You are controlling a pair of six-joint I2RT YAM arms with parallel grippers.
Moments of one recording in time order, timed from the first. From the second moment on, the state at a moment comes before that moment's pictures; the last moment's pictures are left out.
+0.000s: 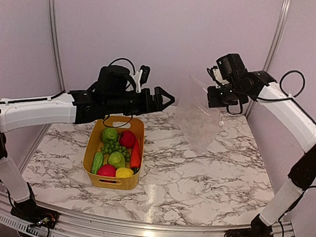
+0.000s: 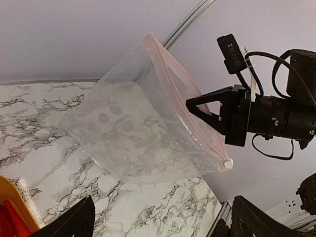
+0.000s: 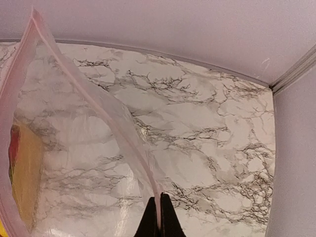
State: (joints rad) left arm -0.88 1.68 1.42 0.03 0.09 -0.67; right arm 0.60 1.68 1.81 -0.95 0.30 0.21
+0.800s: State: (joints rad) left arm -0.71 1.47 1.24 -0.30 -0.10 -0.61; right arm 0.59 1.58 1.44 -0.73 0.10 0.23
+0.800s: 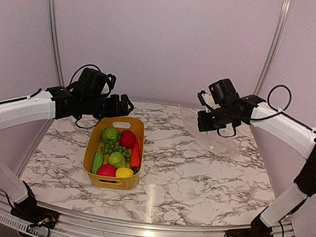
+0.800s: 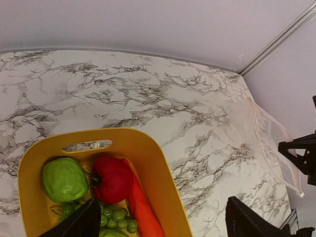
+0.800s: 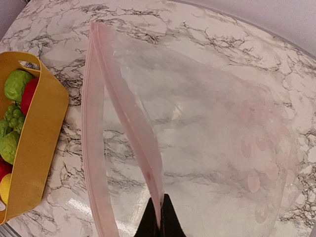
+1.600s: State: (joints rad) left arm -0.70 1.89 1.56 -0.67 -0.16 -0.46; right arm 0.60 1.58 1.37 -0.61 -0.08 0.27
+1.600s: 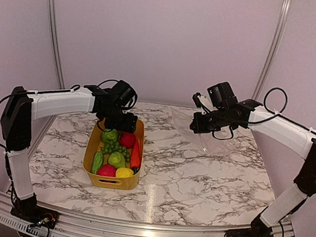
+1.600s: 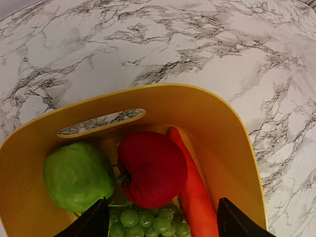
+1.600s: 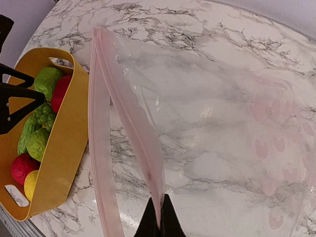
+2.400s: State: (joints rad) left arm -0.68 2.08 1.66 -0.73 -0.15 -0.47; right arm 0.60 1.58 1.33 -0.60 -0.11 0.31
